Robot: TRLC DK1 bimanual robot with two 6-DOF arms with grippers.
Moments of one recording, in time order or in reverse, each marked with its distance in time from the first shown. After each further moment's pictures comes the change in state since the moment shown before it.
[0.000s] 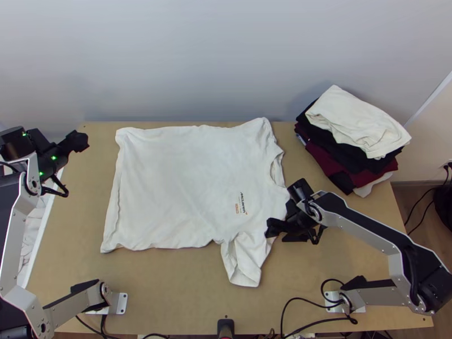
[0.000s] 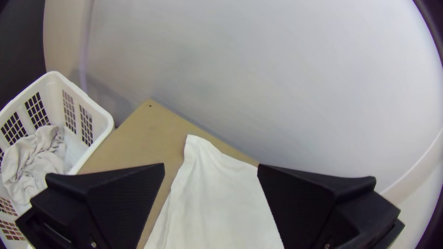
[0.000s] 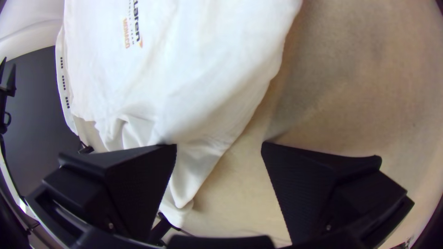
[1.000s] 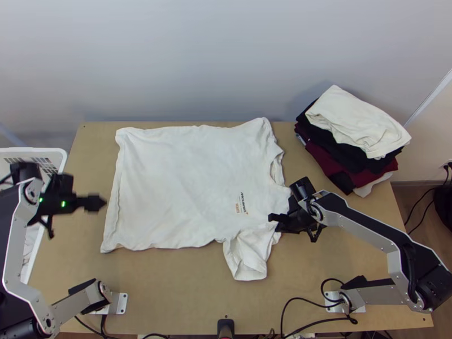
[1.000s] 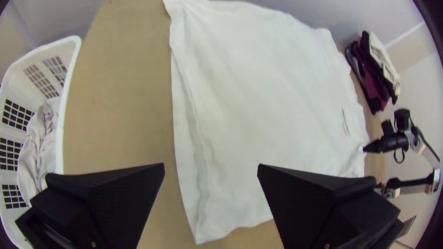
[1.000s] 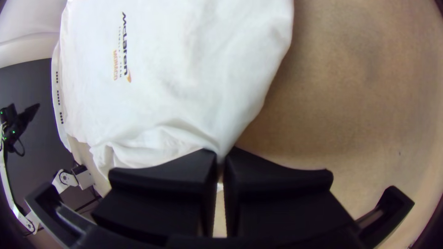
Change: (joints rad) left arm 0.174 -0.005 -0.185 -0.584 0.178 0.856; right arm -0.032 0.006 -0.028 0.113 0.099 -0.001
